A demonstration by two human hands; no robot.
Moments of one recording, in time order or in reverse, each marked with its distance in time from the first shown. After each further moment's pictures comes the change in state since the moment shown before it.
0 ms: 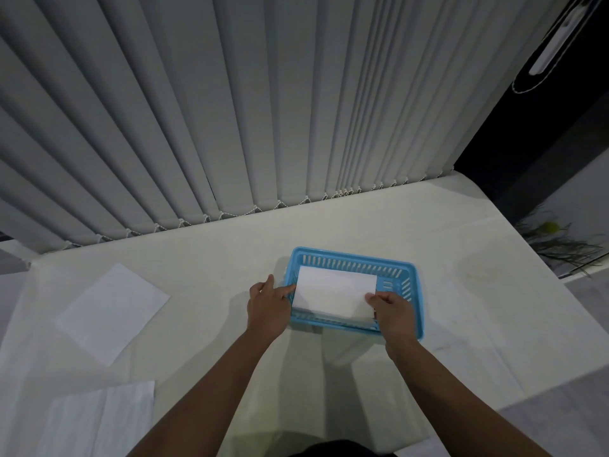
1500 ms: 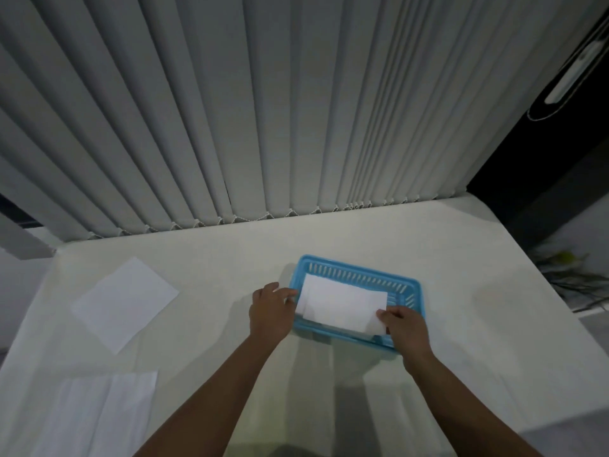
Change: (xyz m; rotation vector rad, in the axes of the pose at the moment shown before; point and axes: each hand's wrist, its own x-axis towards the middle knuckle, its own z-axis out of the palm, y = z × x) left_hand -0.011 0.007 -0.001 -0.219 0.201 -0.082; right_hand 0.002 -0.010 -0.028 -0.177 -0.095 -0.111
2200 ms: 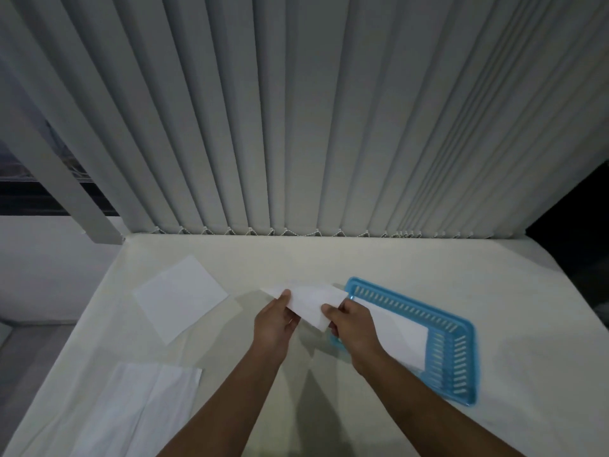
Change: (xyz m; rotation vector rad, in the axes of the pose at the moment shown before) left_hand -0.008 -0.039 -0.063 -1.632 0.082 -0.481; right_hand -0.073 -0.091 0.135 0.109 -0.378 -0.088
